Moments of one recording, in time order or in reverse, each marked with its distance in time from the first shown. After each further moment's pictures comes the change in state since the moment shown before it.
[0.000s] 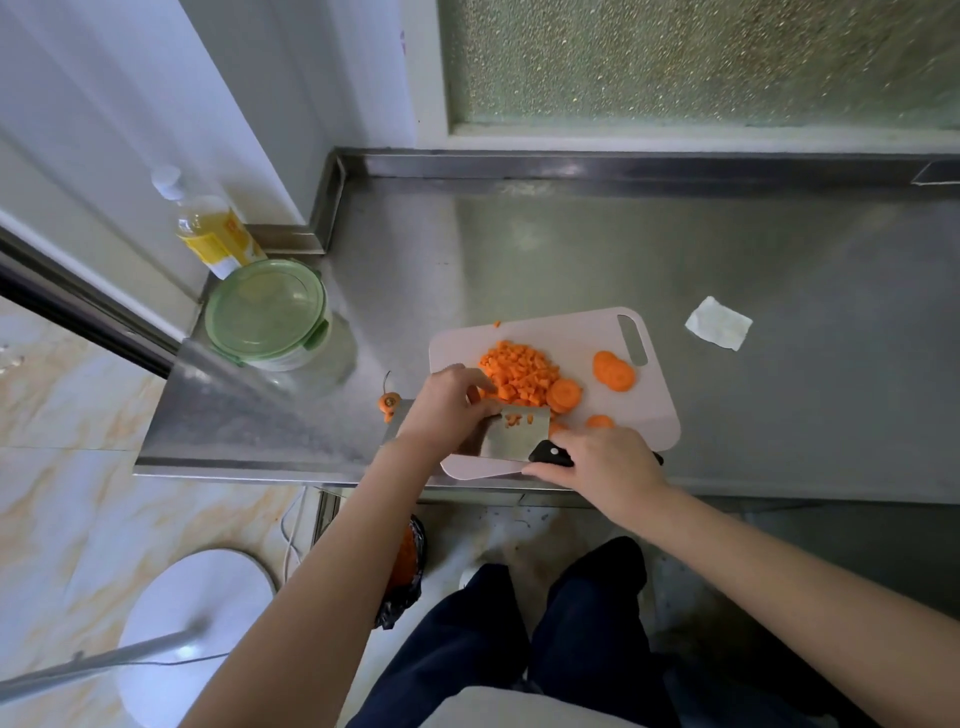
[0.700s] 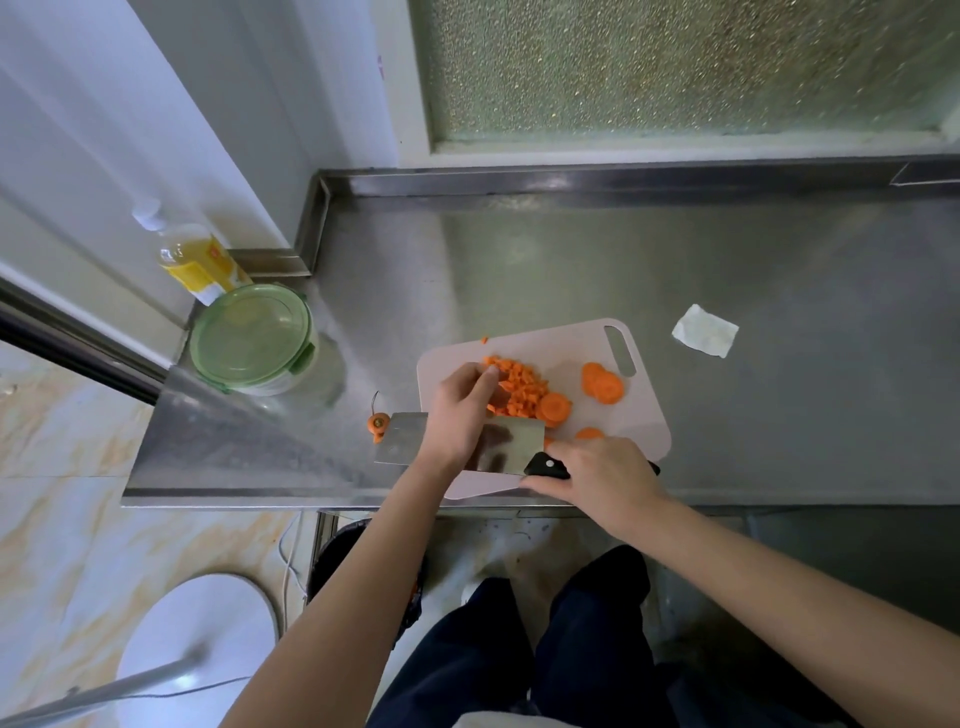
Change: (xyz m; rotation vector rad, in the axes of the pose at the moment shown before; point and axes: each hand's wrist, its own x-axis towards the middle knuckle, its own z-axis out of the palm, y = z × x) left_hand 0.001 0.040 0.010 -0.770 0.082 -0.199; right_hand -0.001 0.008 0.002 0.090 -0.130 0.083
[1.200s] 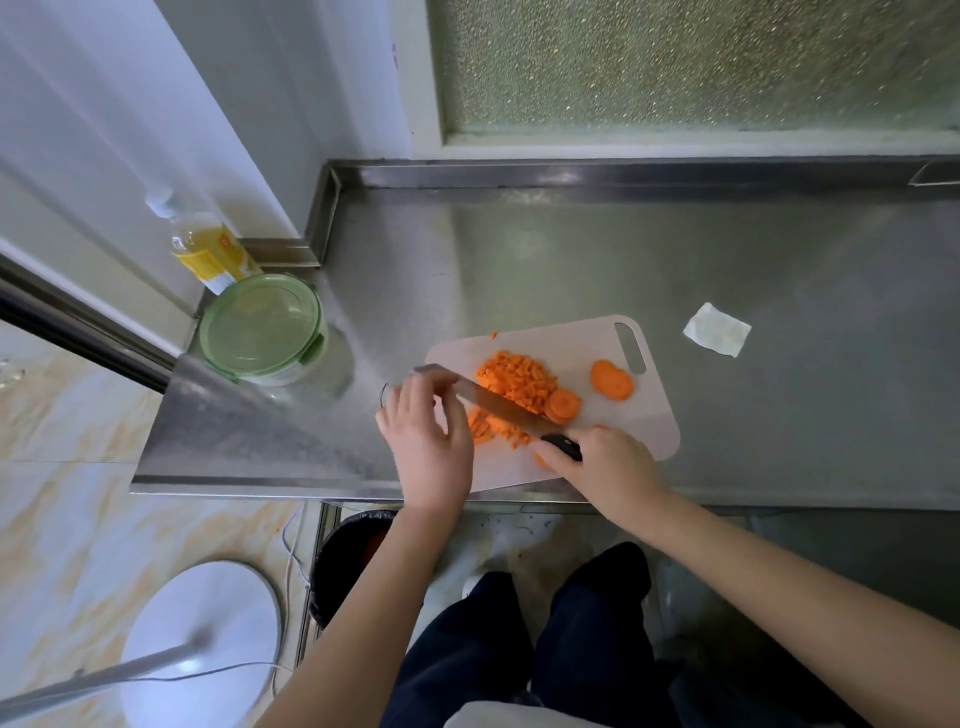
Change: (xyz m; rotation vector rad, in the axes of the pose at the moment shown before) left_hand -0.035 -0.021 -0.015 0.486 0.637 0.503; right_hand 0.005 -0.008 -0.014 0.268 -0.214 0.300
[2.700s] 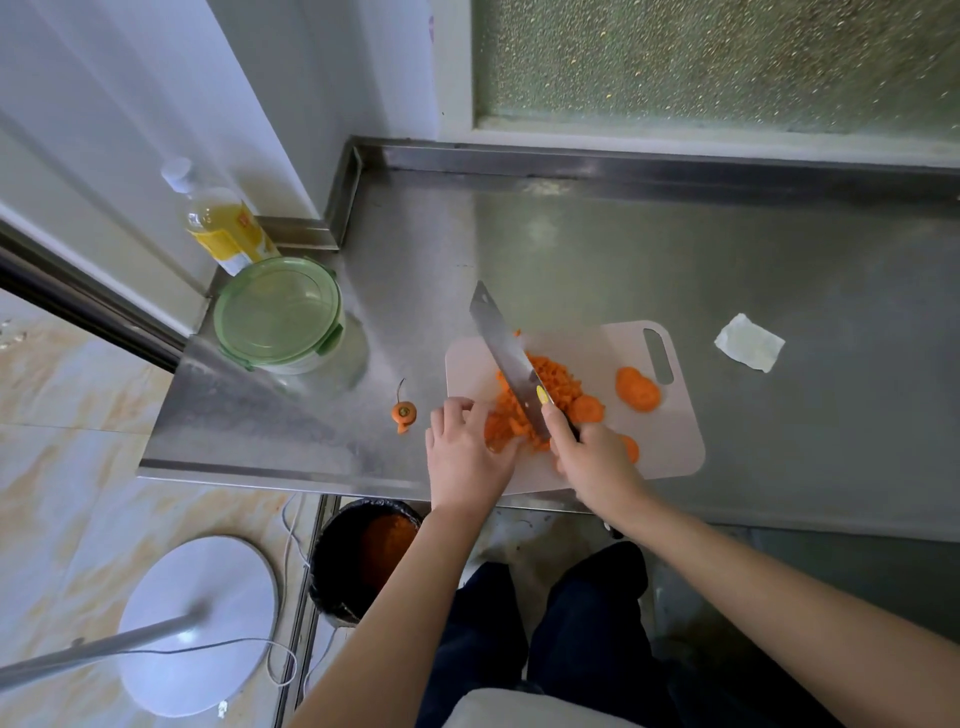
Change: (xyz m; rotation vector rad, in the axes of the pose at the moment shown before) left_hand -0.017 -0.046 0.037 0.283 -0.342 -0.084; right_hand 0.026 -0.034 0.016 0.538 -0.102 0.356
